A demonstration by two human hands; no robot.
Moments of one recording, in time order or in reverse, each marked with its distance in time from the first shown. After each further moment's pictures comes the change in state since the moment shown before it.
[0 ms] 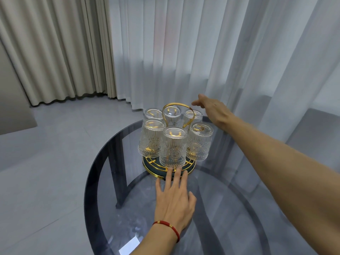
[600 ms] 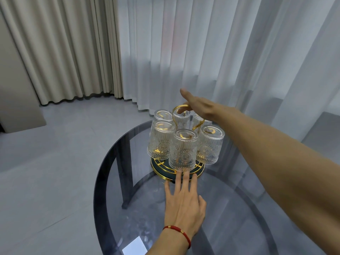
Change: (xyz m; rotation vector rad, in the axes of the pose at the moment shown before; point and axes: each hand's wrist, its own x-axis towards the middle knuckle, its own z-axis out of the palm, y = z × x) left_hand -0.001 0.001 -0.002 -0.010 0.004 0.006; right_hand 0.038 -0.053 0.033 -0.140 -0.310 0.114
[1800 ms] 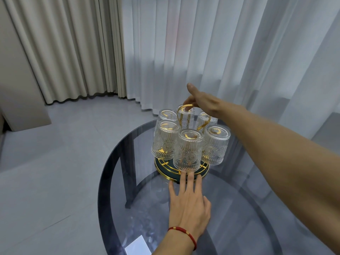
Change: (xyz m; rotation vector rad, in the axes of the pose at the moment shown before) left_hand 0.000 0.001 0.002 -0.007 0.036 -0.005; right_hand 0.017 0.002 -0.005 0.061 0.042 -0.067
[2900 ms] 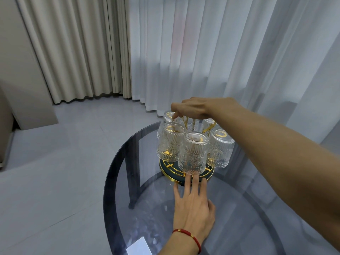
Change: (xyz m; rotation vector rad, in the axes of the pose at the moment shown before) left_hand 0.000 0.002 0.000 -0.007 0.082 0.016; right_hand -0.016 -0.063 0.016 -0.505 -0.274 -0.065
